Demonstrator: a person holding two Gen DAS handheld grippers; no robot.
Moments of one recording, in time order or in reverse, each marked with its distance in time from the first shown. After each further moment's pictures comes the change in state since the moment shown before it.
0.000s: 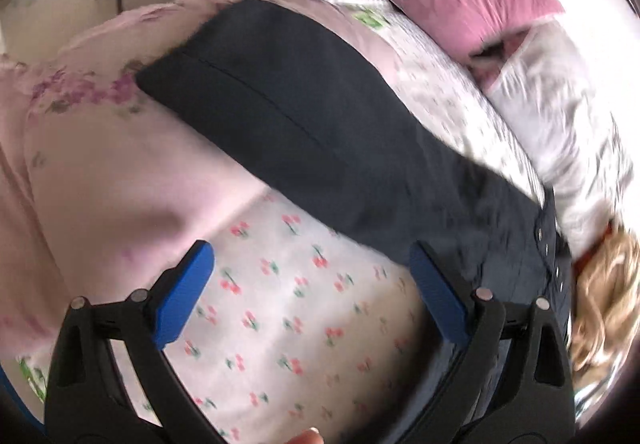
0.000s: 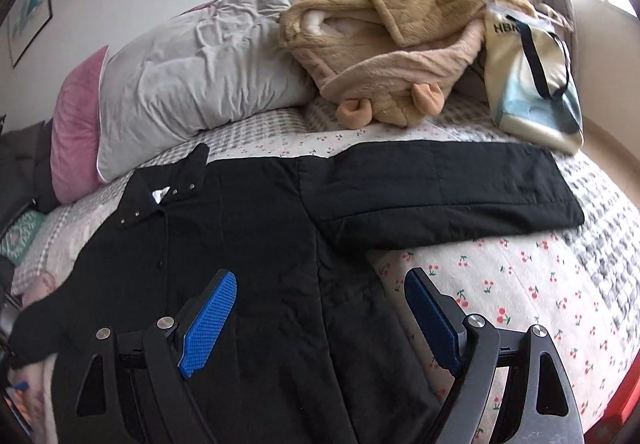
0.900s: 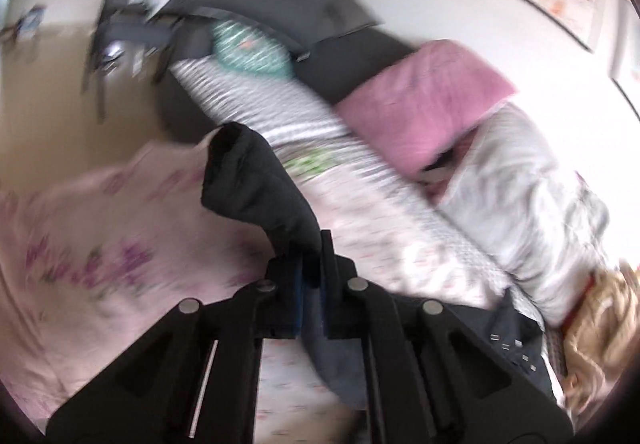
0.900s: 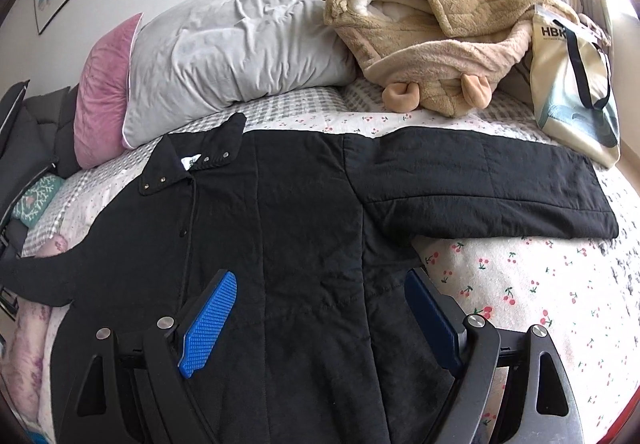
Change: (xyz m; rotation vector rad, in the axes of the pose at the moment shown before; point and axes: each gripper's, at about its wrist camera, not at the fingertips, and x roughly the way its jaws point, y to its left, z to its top) left arm -0.077 -0.085 0.057 0.098 -0.427 -0.125; right arm 0.023 0.025 -0.010 -0.080 0.059 0.091
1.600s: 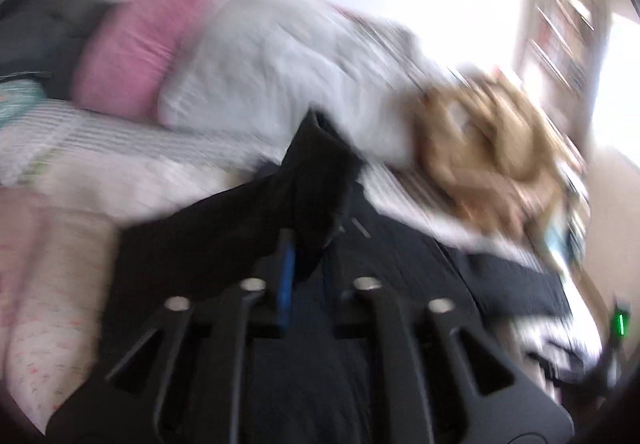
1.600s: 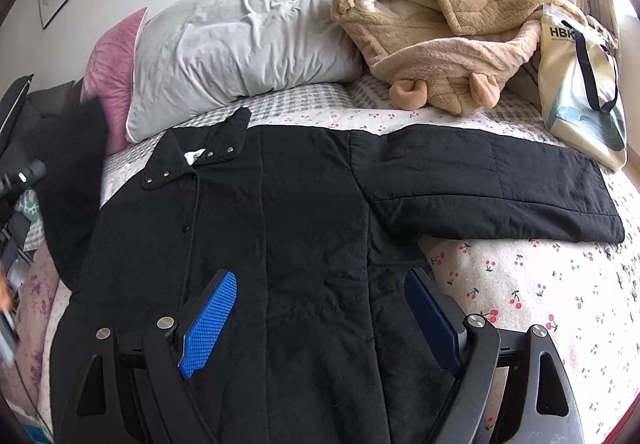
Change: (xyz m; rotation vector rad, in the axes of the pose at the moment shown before) left arm -0.041 -0.285 -0.162 0.571 0.327 -0.597; right arm 0.005 0.001 0.001 -0.017 0.010 0.011
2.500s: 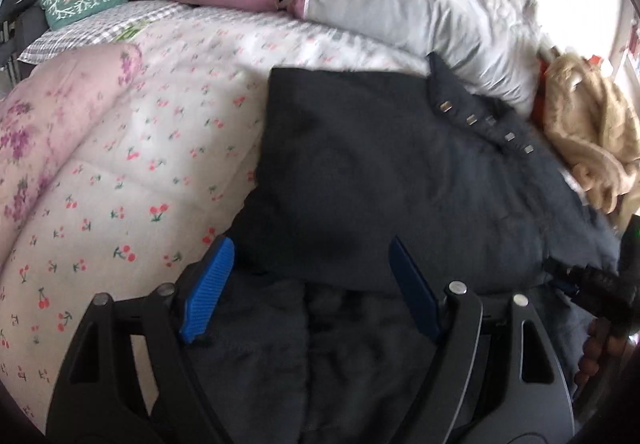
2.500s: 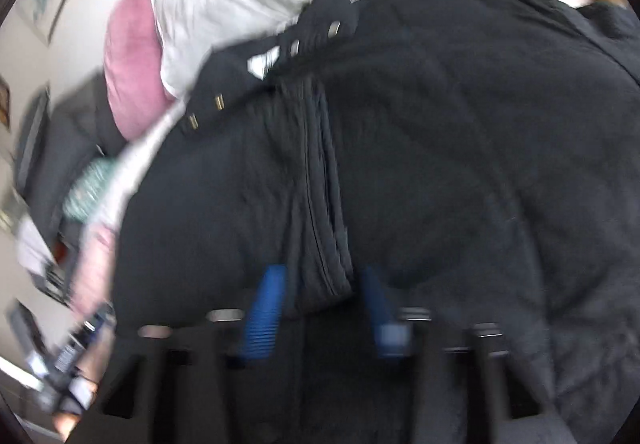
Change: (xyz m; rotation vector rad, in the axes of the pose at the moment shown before) left arm 0.044 0.179 -0.123 -0.229 0.134 0.337; right arm 0.188 0.132 -0.027 0.086 0.248 0.283
